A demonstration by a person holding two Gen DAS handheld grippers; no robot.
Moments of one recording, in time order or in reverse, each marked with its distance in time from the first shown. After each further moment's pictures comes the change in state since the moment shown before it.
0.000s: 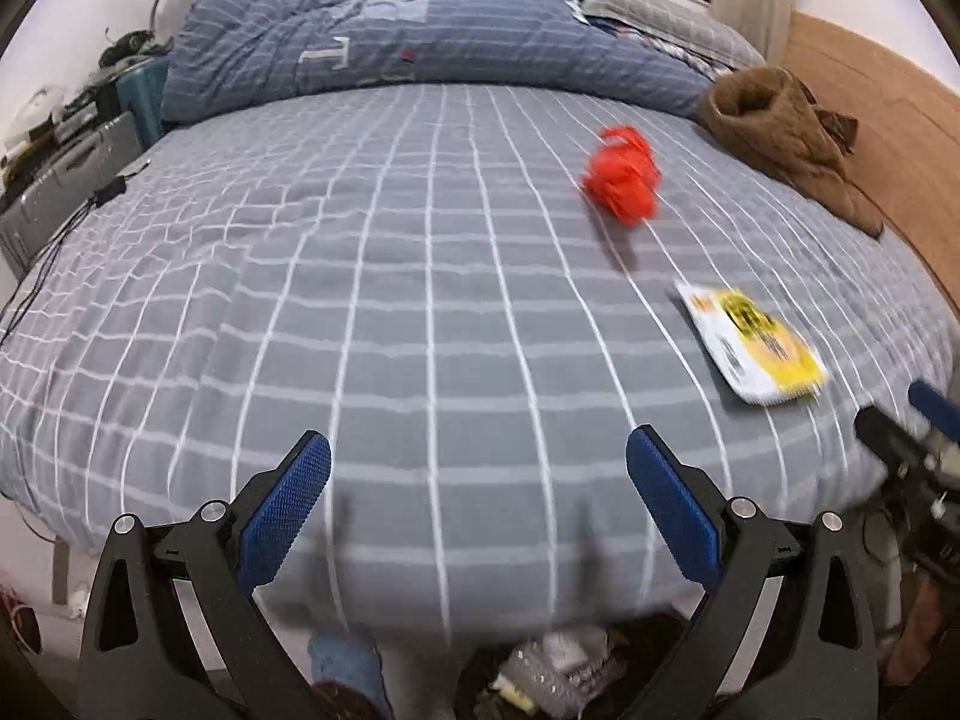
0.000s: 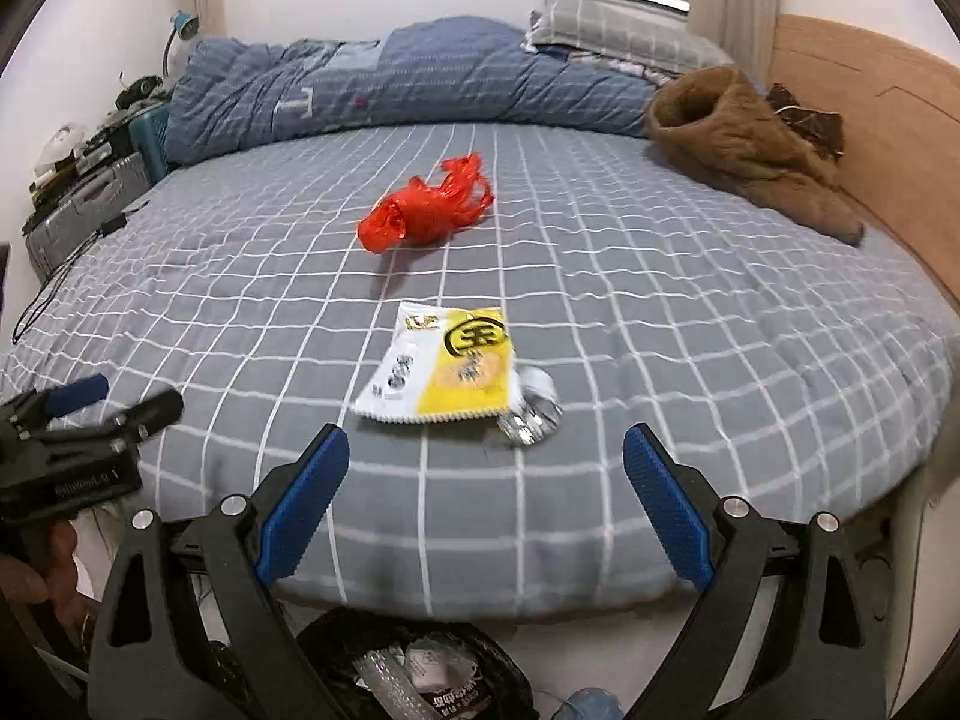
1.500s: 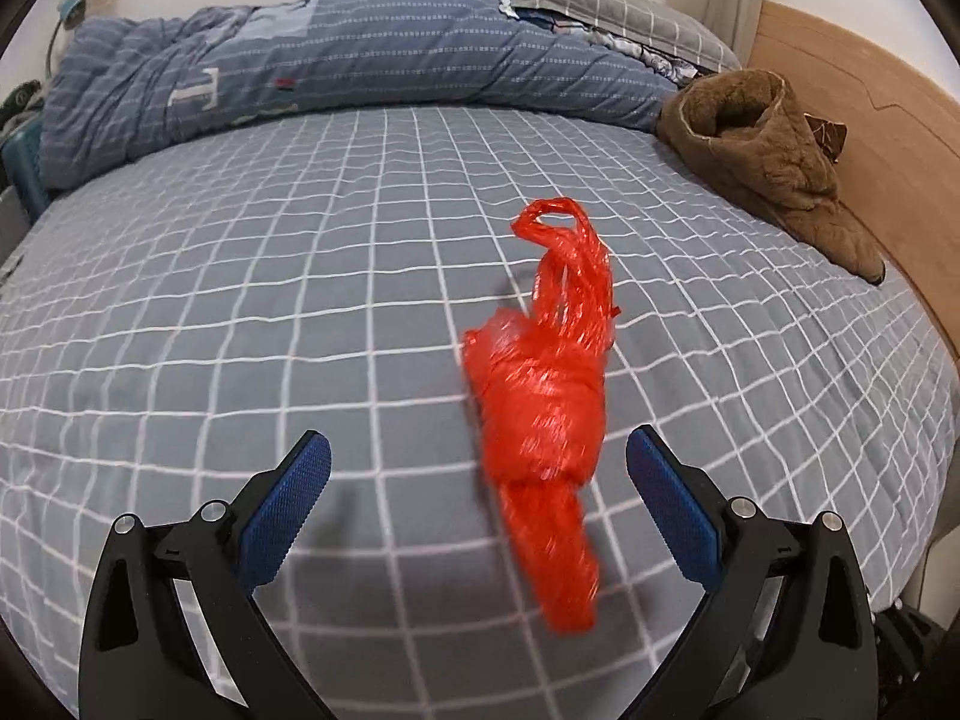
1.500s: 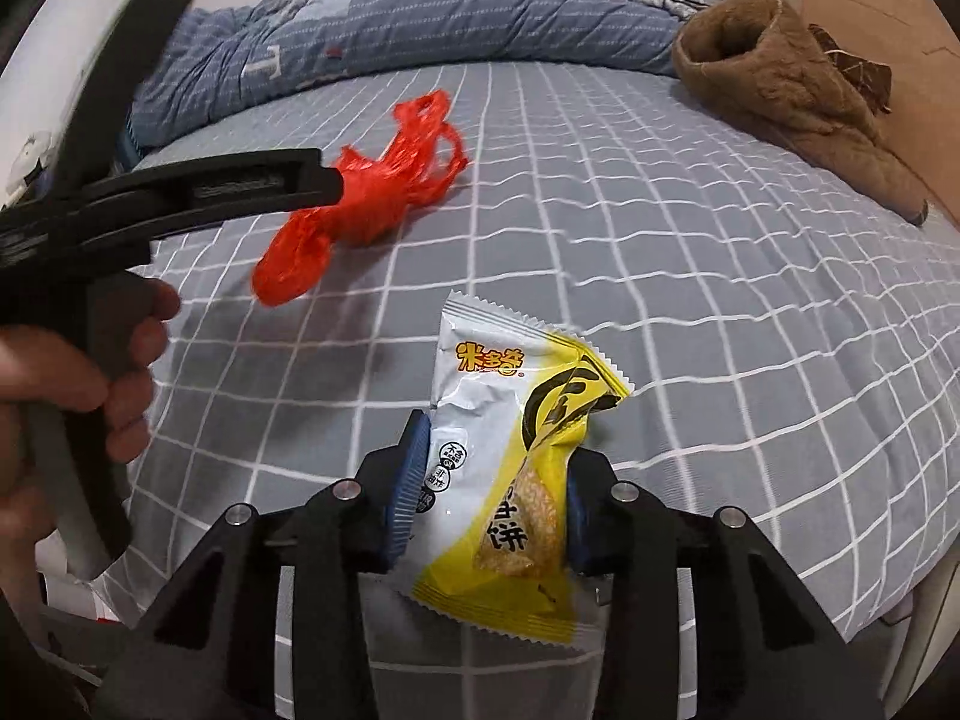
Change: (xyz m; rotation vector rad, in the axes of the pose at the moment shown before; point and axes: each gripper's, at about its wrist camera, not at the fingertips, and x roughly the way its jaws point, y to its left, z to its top) left arm 0.147 -0.101 0.162 0.084 0.012 -0.138; right arm 0.099 -0.036 0.056 0.042 0.145 0.049
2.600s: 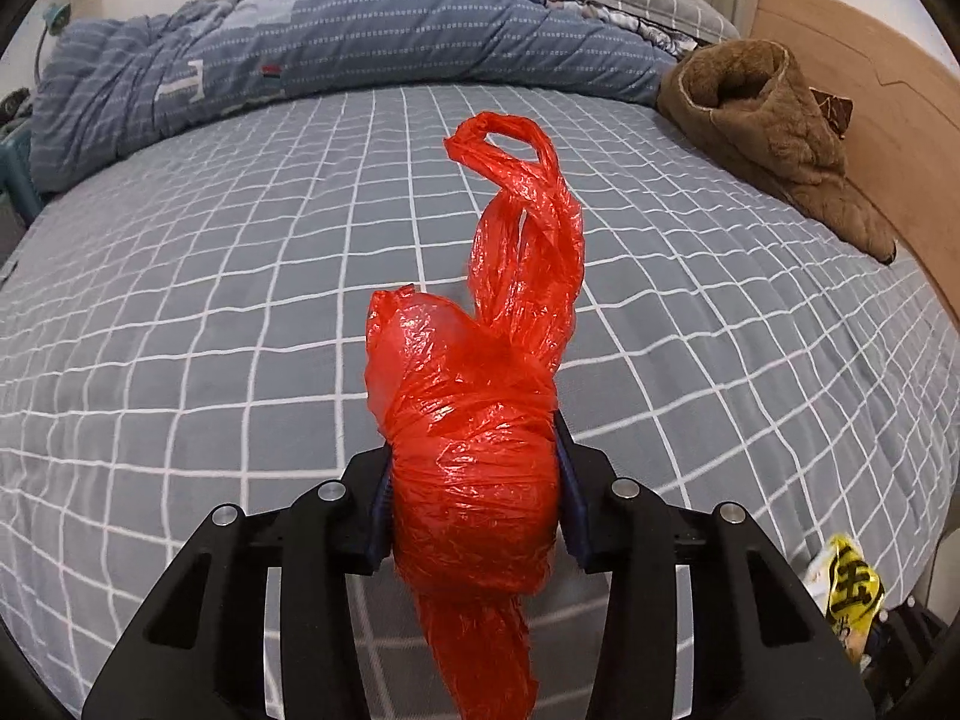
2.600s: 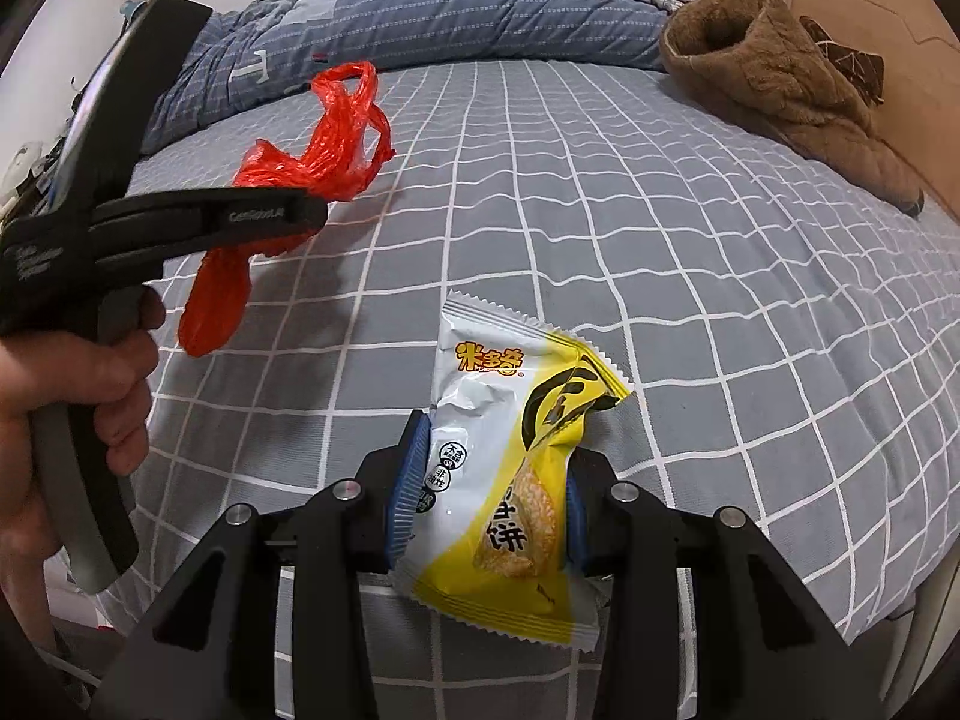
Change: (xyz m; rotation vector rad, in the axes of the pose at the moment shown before) left arm 0.011 -0.016 -0.004 0.028 0.038 0.030; right arm 0.005 -0.009 0.001 0.011 0.001 -0.006
